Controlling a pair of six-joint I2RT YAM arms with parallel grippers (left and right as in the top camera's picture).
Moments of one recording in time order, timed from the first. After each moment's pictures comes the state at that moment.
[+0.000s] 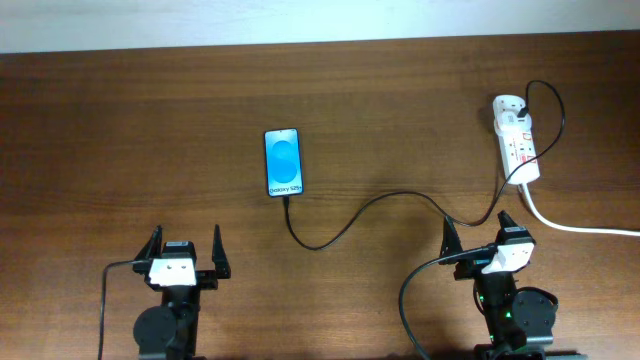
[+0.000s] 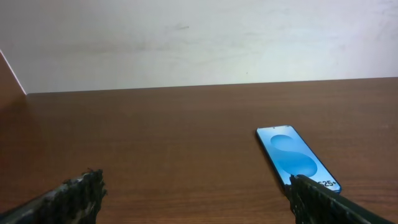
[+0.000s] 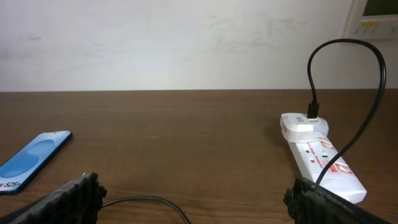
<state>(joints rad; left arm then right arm) 0.00 0.01 0.01 -0.08 -0.01 0.06 -0.01 0.01 0.01 -0.07 -0.09 0.05</state>
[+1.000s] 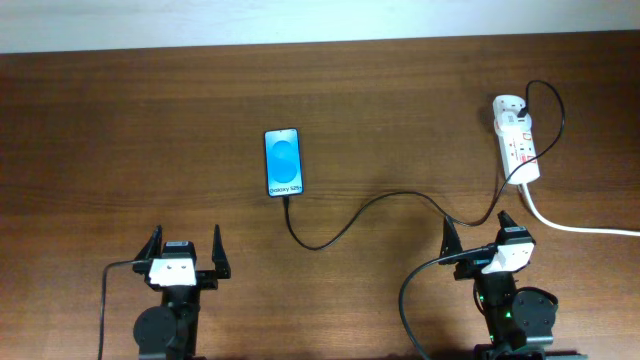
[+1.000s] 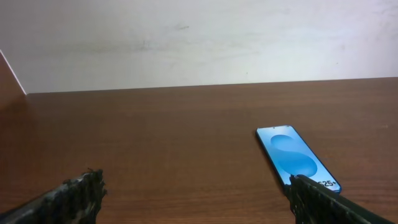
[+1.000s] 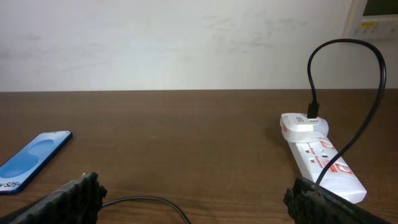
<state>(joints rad) 0.00 0.01 0.01 -0.08 -0.01 0.06 -0.01 0.01 0.01 -0.07 -0.09 0.05</state>
